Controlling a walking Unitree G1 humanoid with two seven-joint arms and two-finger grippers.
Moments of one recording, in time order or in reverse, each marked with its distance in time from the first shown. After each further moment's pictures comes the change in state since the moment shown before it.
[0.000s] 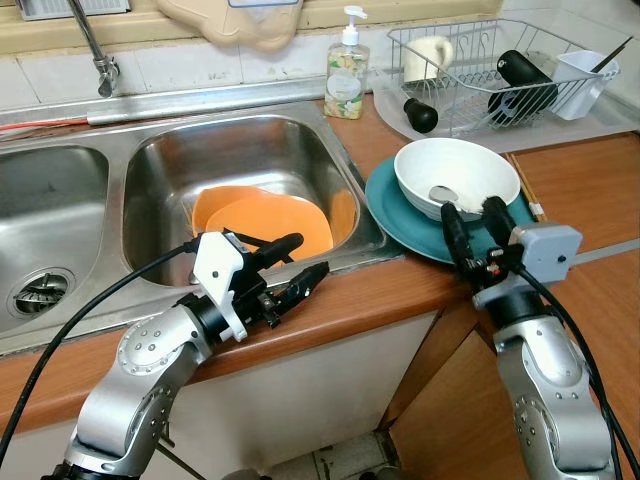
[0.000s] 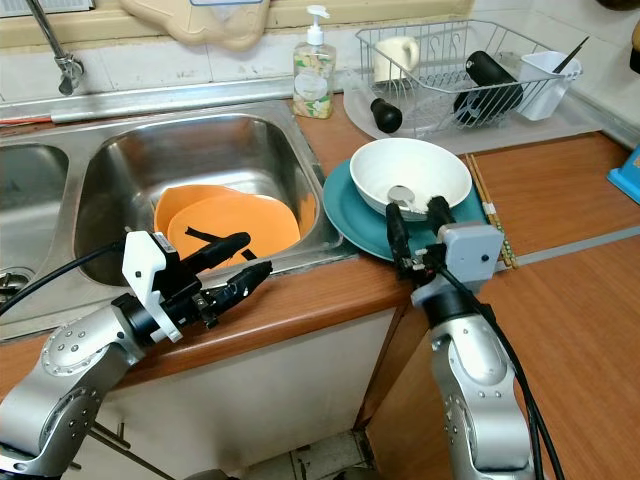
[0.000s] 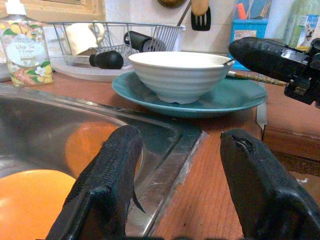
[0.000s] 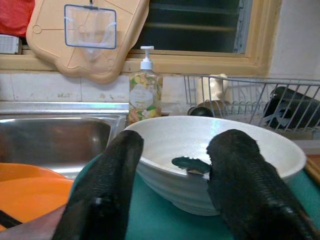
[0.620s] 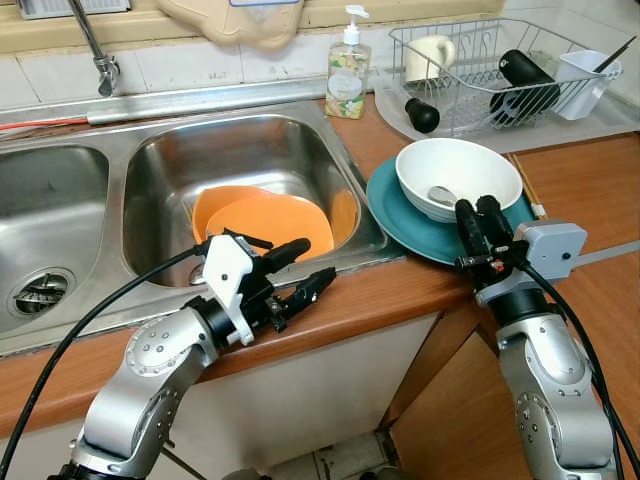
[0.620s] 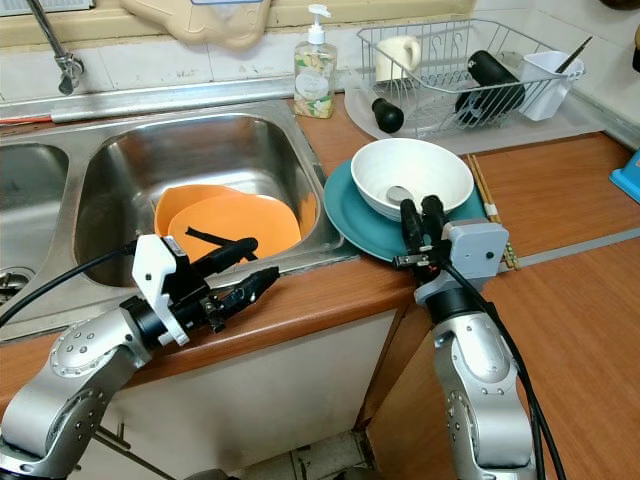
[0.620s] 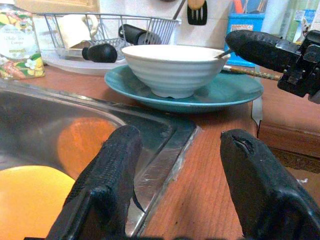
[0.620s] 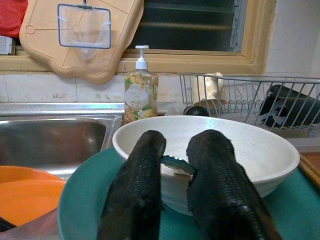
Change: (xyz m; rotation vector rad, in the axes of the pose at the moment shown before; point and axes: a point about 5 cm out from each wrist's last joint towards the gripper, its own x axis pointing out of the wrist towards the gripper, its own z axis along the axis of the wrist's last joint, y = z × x) left arm 0.004 -0.005 -0.003 -0.010 0.019 -0.016; right arm 0.001 -0.004 0.001 0.002 -0.001 -0.016
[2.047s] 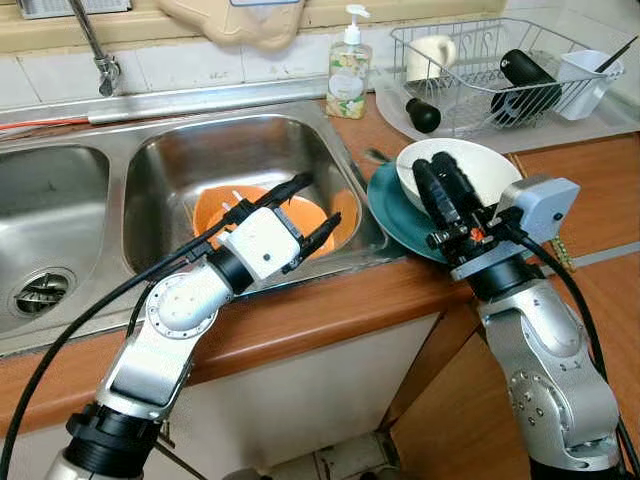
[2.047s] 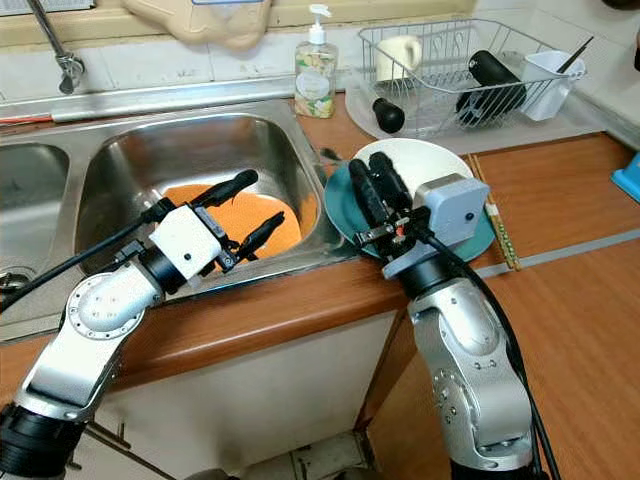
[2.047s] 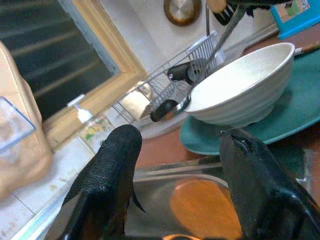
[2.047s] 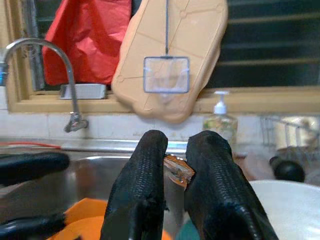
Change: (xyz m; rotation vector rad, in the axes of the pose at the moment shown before) left arm 0.034 0.017 0.043 0.681 -0.092 0.116; right arm 0.017 0.040 0.044 0.131 -0.098 0.290
